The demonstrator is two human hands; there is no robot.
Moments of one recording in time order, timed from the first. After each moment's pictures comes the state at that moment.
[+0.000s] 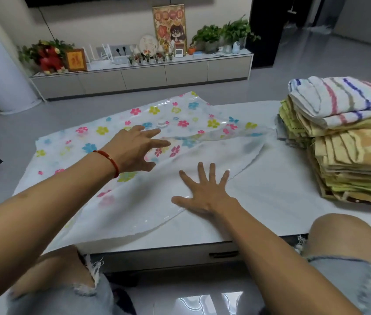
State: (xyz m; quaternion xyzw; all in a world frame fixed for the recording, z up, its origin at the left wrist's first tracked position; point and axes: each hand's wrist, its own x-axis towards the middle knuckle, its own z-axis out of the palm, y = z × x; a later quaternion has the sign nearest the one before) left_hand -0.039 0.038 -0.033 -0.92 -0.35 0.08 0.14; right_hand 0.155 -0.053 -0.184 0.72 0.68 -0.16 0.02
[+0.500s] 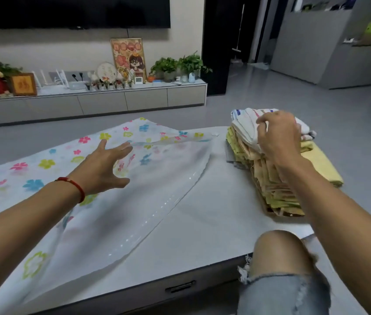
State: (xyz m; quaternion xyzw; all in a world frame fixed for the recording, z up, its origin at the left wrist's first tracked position) left_hand 0.006 0.049 -0.033 -0.90 -0.42 -0.08 -0.06; right_hand 0.395 -0.103 -0.007 0.83 0.43 0.18 -0.30
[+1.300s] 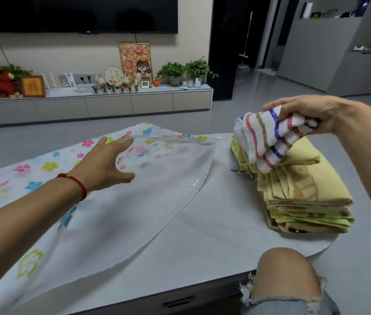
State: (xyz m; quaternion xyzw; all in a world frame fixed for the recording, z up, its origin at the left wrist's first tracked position) left_hand 0.035 0.048 -0.009 -0.88 -0.45 -0.12 -0.08; right_hand 0.492 -0.096 0.086 0.73 0.40 -0.41 -0.37
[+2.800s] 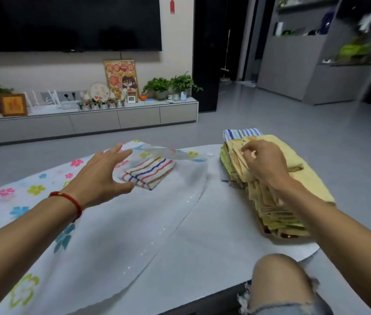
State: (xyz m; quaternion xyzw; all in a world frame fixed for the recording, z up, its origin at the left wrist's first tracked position) left_hand 0.033 0.044 0.014 -0.89 -0.43 -0.13 -0.09; right_hand 0.403 -0.089 -0.019 0.82 0.45 0.10 -0.33
